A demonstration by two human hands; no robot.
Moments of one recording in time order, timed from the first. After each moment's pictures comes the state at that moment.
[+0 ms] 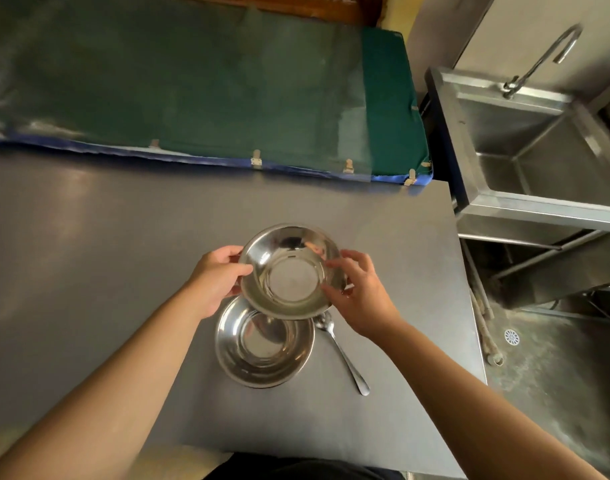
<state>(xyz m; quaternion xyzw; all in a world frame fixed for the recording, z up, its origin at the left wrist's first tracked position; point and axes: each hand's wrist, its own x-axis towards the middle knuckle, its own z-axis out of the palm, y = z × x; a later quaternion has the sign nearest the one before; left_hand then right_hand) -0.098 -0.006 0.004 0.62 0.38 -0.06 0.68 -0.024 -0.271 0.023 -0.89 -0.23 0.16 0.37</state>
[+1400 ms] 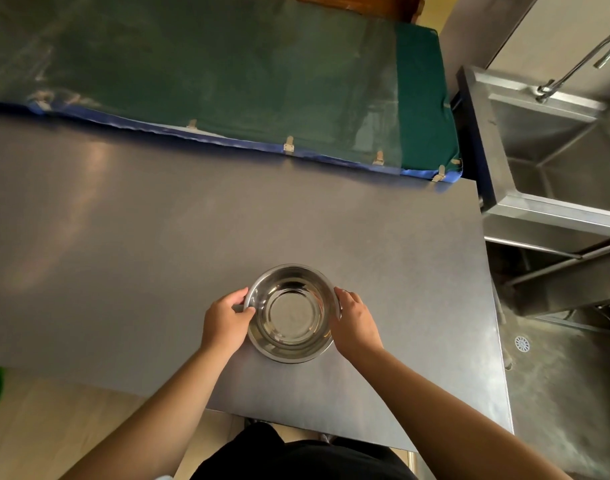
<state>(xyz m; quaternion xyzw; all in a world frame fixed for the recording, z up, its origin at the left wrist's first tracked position) -0.211 -0.028 -0.073 0.76 0.43 0.02 0.49 -0.098 -0.239 -0.047 -0.93 -0.14 0.23 0.26</state>
